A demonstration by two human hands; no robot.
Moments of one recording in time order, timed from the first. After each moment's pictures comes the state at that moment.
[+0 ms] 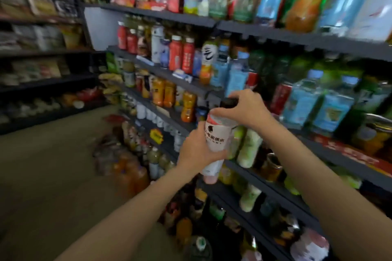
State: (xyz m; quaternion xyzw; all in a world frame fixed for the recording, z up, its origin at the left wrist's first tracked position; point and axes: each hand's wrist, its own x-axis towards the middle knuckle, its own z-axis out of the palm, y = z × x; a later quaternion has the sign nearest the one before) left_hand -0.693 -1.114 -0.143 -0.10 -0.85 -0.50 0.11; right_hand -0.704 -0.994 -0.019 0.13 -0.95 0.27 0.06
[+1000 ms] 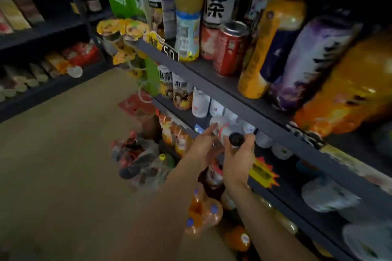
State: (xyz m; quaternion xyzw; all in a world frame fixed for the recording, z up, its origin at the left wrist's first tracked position) left_hand -1.274 -1.544 -0.443 0.24 -0.45 -0.83 -0.23; right_hand -1.233 -1.476 -0.451 -0.21 -0.84 0.48 0.17
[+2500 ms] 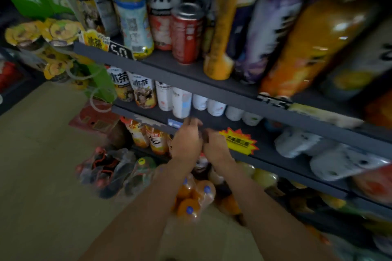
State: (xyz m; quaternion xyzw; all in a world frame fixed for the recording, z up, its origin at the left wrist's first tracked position) left_hand -1.255 -1.556 -0.441 -0.14 -0.94 -0.30 -0.07; right_hand -1.225 -1.477 -0.448 -0.21 -0.90 0.38 -0.07
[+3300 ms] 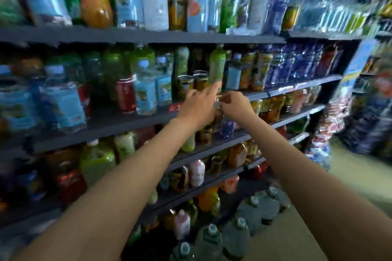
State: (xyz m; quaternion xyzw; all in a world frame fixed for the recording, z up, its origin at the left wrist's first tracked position) left_hand -0.694 -0.942 -0.035 -0.71 -0.65 -0.24 0.14; right_hand -0.580 -0.900 -0.017 -0.50 -0.80 0.19 0.28
